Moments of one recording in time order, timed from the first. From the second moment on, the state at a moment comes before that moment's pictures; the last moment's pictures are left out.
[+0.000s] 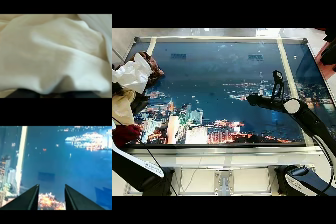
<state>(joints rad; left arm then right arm) 0.61 -1.98 2.02 1.59 -1.31 -1.59 0.26 -1.04 0.82 -0.97 0.59 1.52</state>
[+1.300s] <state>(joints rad) -0.30 -1.57 1.93 0.97 -1.47 -1.33 -0.14 -0.83 1.11 -1.35 0.71 1.52</state>
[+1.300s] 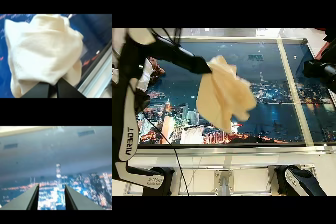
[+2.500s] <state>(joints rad) -0.40 -1.74 2.00 1.87 -1.32 -1.52 0.26 -1.35 0.71 -0.74 0.88 1.00</state>
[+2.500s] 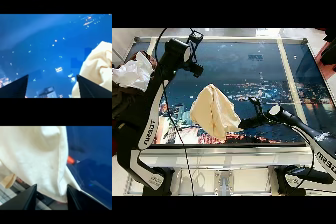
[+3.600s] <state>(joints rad) -0.12 -1.84 1.58 1.27 -1.20 -1.40 -0.03 -1.27 1.17 -1.06 0.97 1.18</state>
